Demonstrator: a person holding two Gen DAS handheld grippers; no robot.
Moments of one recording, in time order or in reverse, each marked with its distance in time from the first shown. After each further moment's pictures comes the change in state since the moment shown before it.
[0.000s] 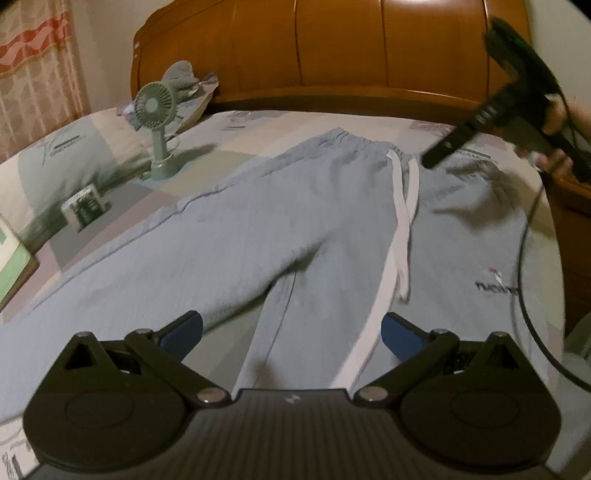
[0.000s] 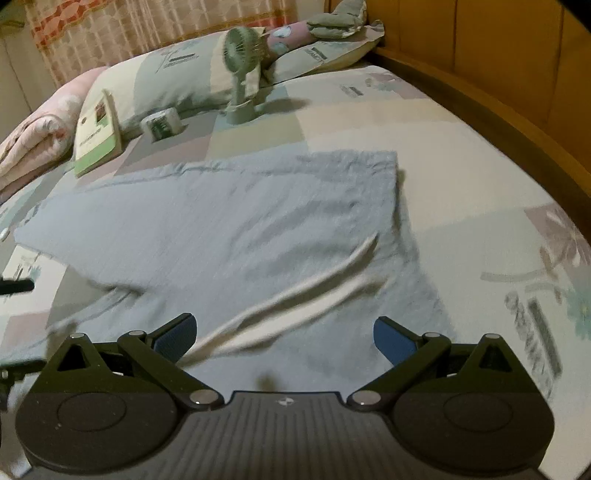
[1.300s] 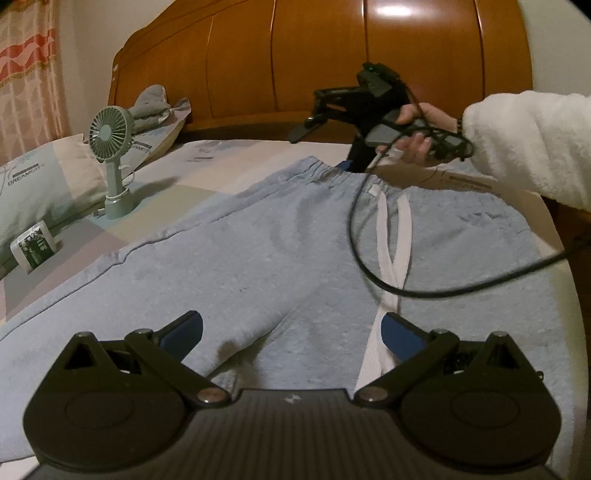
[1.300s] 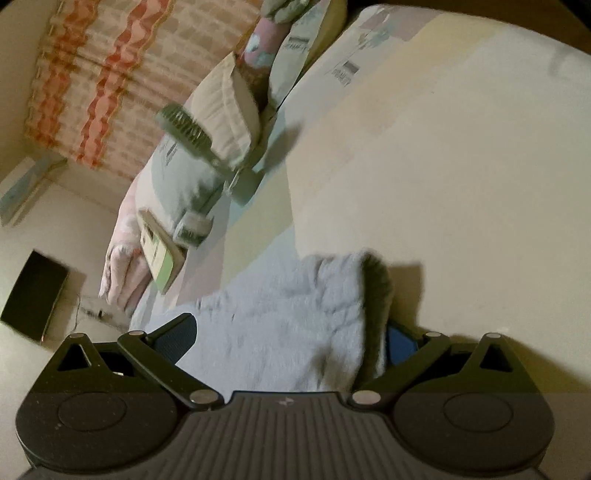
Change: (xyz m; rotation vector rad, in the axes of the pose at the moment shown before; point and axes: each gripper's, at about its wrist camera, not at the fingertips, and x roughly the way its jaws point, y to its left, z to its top) left arm 0.062 -0.026 0.032 0.008 -0.100 -0.058; right arm 0.152 -0.154 0.119 0.352 0.087 0.615
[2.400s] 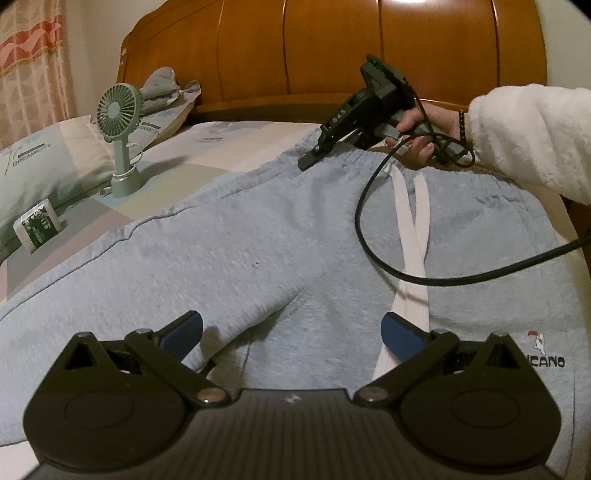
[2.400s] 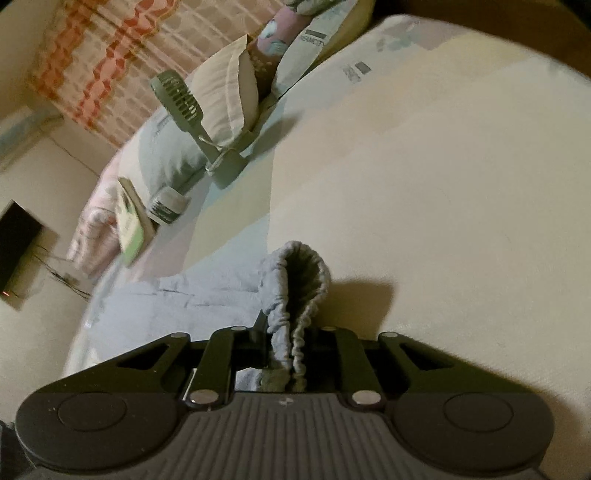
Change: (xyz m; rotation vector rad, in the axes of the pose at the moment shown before) left arm 0.009 0.005 -0.011 -0.021 0.047 0.024; right arm 0.022 -0.004 -0.001 -0.187 -0.043 -0.160
